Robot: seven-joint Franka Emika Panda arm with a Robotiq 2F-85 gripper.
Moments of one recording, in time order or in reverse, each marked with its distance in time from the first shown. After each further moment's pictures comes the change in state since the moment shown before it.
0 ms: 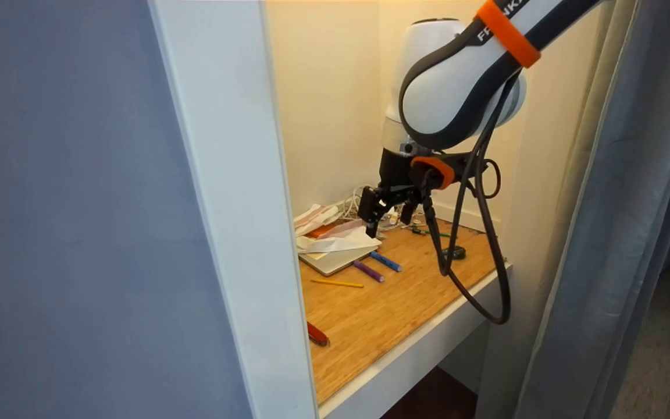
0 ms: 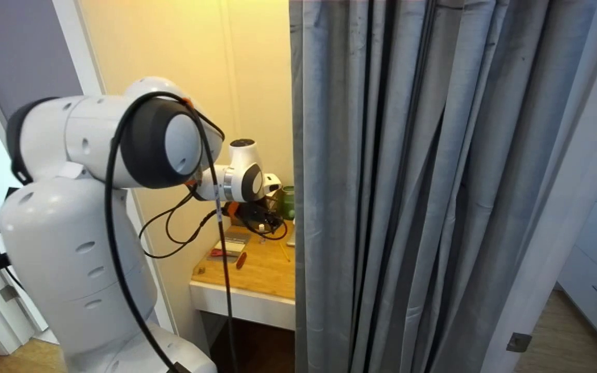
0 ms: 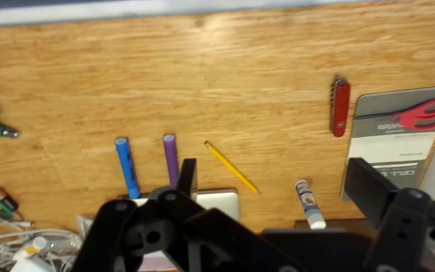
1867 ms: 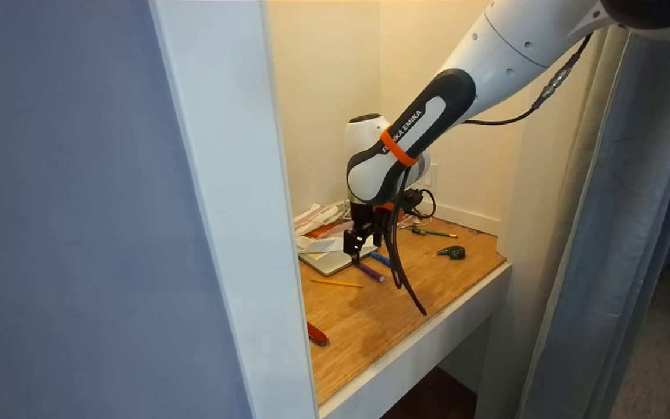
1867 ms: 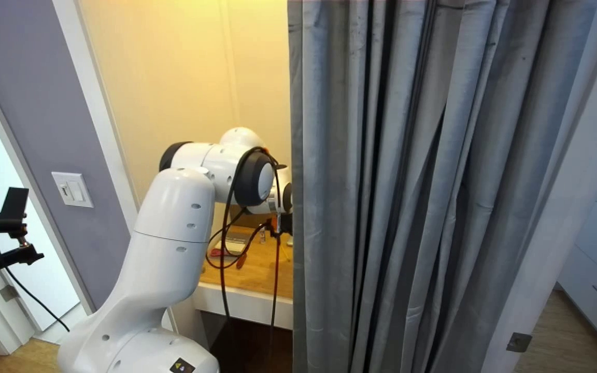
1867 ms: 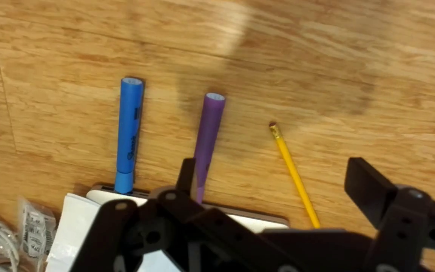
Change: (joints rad) arm 0.057 0.628 -0.134 0.581 -0.206 -0.103 -0.174
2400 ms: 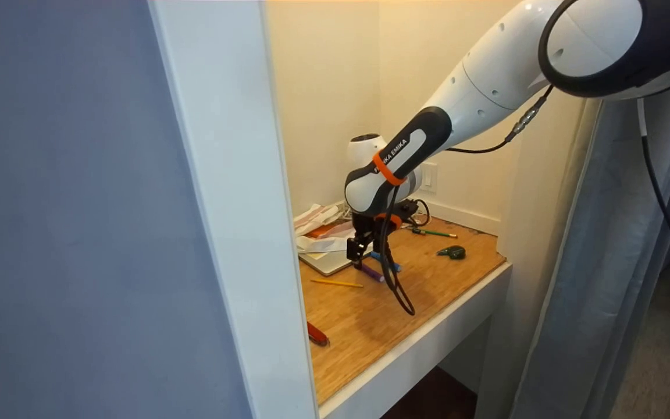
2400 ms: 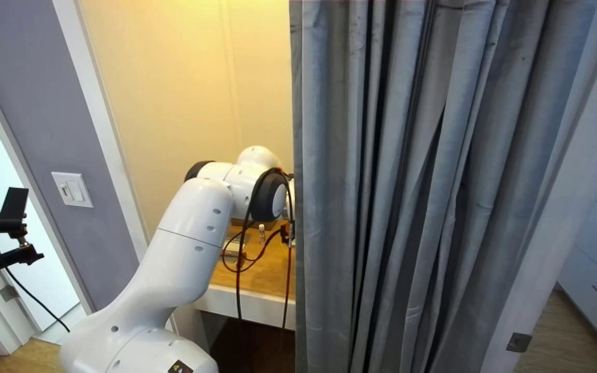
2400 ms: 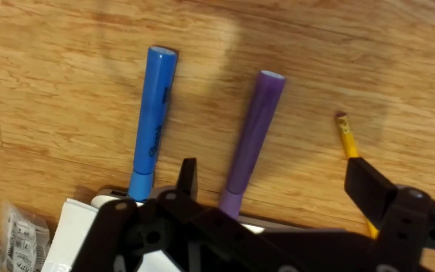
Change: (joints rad) arm -0.034 0.194 -0.010 0.214 0.020 -0.033 -0.103
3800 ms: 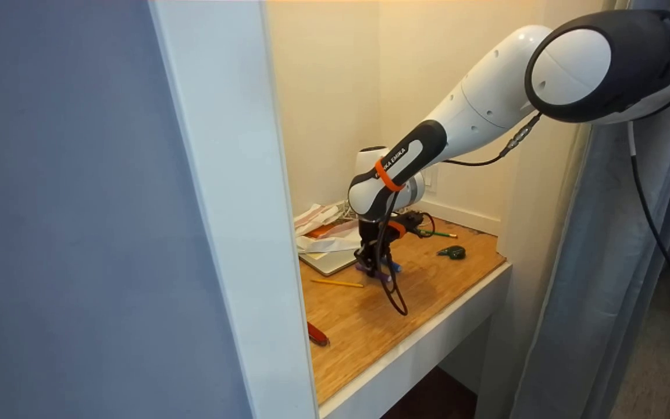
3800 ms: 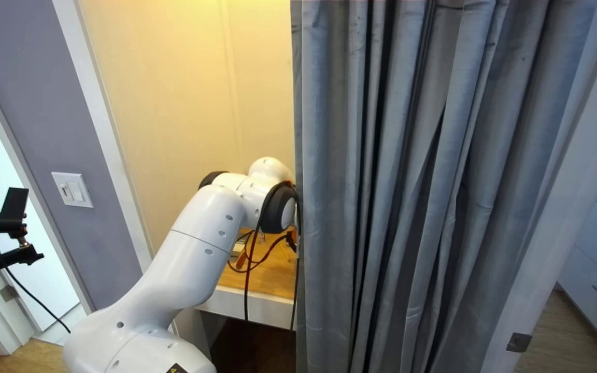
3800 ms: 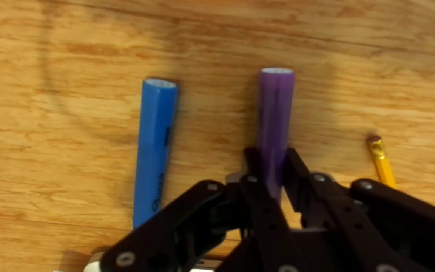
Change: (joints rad) arm -0.052 0.095 0.021 0.087 0.087 -0.059 -0.036
